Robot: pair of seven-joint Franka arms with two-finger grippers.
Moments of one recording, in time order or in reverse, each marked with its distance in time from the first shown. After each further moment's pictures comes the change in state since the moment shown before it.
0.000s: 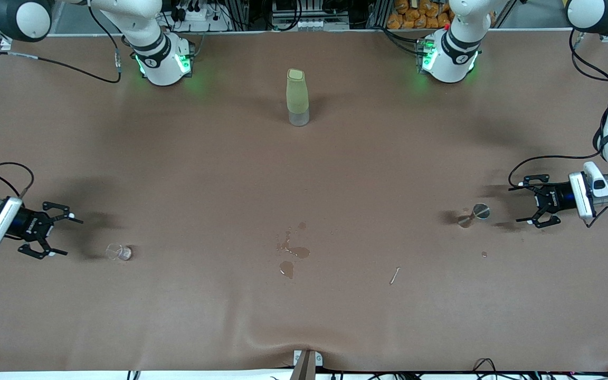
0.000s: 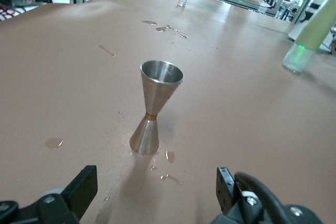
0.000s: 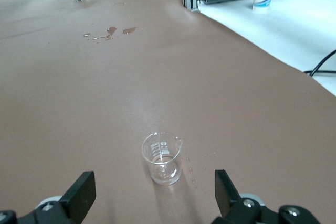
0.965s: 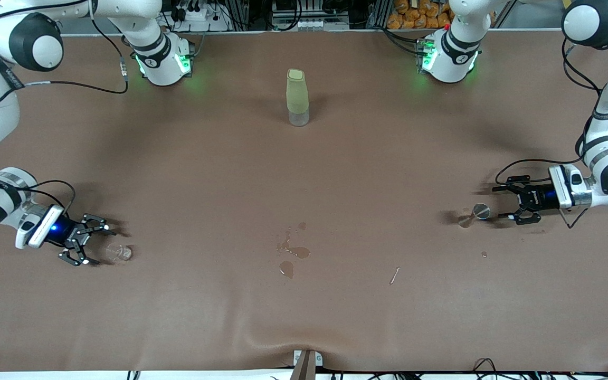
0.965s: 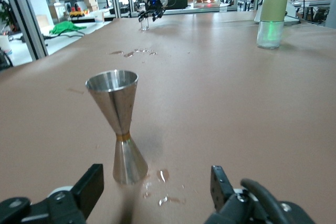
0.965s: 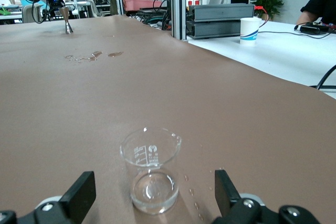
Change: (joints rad) left arm -0.007 0.074 -0.034 0.001 -0.044 -0.058 0.373; right arm 0.004 0.181 0.036 0.005 0.269 -0.010 -0.213
